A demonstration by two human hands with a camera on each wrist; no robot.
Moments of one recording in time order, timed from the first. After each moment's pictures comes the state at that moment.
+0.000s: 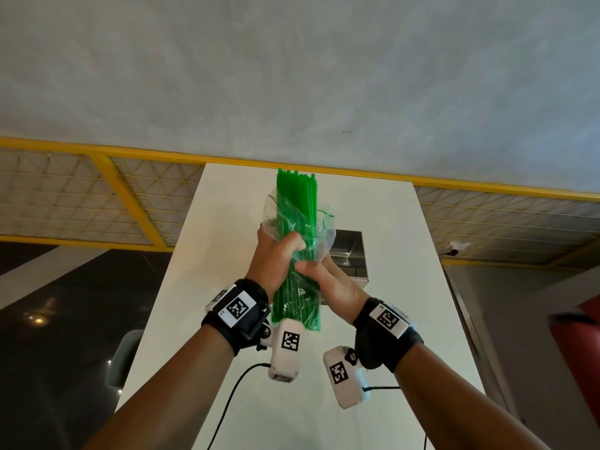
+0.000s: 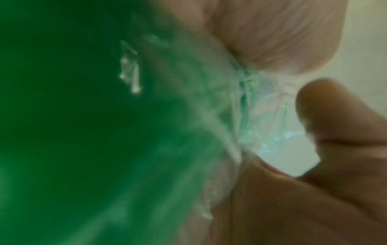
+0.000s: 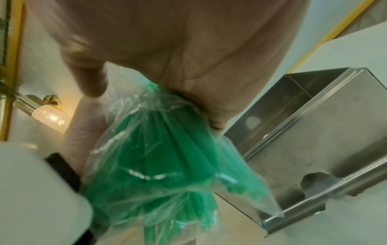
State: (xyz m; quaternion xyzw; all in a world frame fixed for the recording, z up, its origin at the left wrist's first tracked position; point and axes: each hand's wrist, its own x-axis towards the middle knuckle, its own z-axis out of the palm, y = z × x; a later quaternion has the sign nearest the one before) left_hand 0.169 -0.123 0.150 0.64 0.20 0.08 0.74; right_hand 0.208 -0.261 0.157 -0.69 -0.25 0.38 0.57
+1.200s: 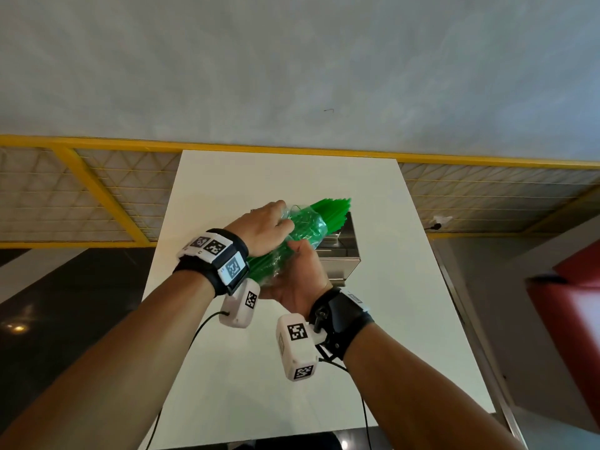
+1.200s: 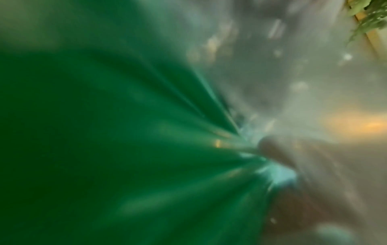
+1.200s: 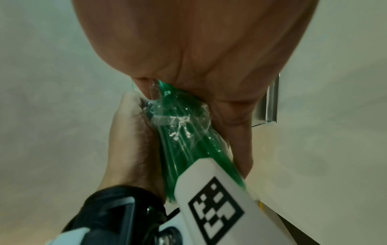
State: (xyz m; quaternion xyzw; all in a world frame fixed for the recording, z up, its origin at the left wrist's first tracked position) left_hand 0.198 -0.082 0.170 0.94 0.08 -0.15 0.30; right_hand 0.186 -0.215 0.121 -0.41 0.11 0.48 0.77
